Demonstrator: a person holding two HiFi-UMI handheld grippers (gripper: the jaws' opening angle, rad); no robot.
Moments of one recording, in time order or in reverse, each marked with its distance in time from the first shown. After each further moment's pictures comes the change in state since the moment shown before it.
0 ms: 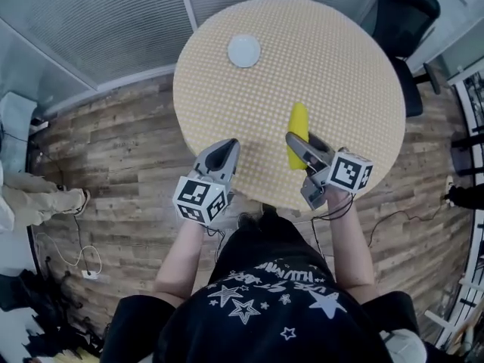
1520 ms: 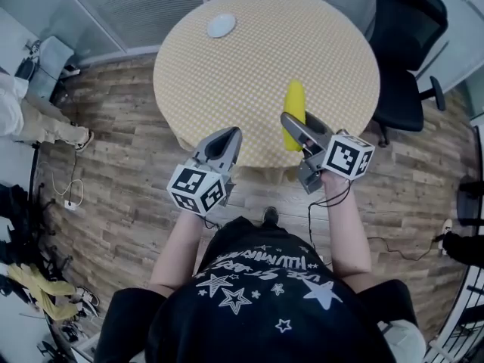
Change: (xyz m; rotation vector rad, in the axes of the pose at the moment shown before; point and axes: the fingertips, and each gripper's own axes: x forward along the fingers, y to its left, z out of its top) left arm 0.061 -0.306 -0.027 -0.017 -0.106 0.231; right arm -0.247 -0.065 0.066 -0.133 0.088 0.291
